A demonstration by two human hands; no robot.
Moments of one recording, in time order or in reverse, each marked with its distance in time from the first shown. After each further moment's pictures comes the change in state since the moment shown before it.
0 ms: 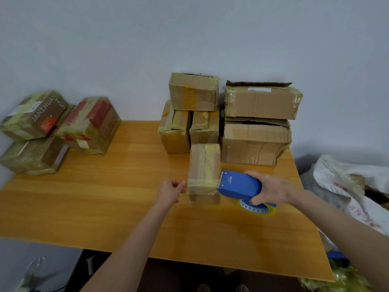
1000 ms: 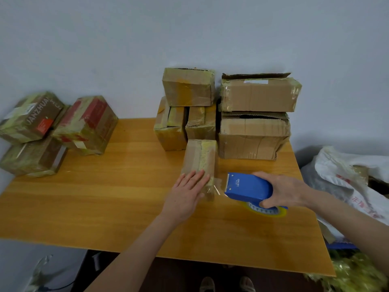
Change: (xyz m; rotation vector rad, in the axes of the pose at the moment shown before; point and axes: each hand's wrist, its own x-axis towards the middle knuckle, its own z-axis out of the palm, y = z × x) left_hand -0.023 -0.005 0.025 0.918 -0.079 0.820; right_hand -0.014 0.036 0.002 -0.060 -0.018 -0.045
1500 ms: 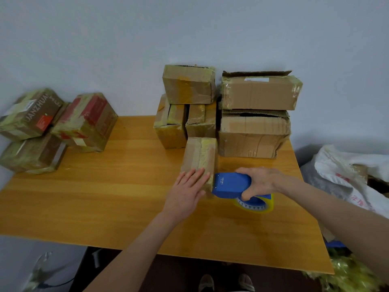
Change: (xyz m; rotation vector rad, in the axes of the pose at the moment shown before) left_hand 0.000 0.005 -0.003 -0.074 0.013 -0.026; right_hand 0.042 -0.042 -0.007 -0.096 -0.156 0.060
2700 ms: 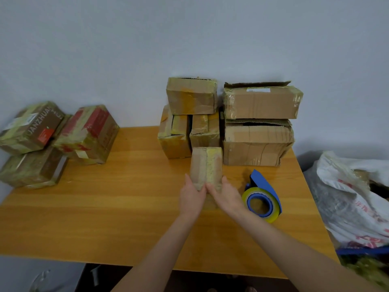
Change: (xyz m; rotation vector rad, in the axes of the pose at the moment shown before) left_hand 0.033 0.008 -0.004 -0.665 0.176 -0.698; right_hand 0.041 -0.104 0.056 0.707 0.423 0.220
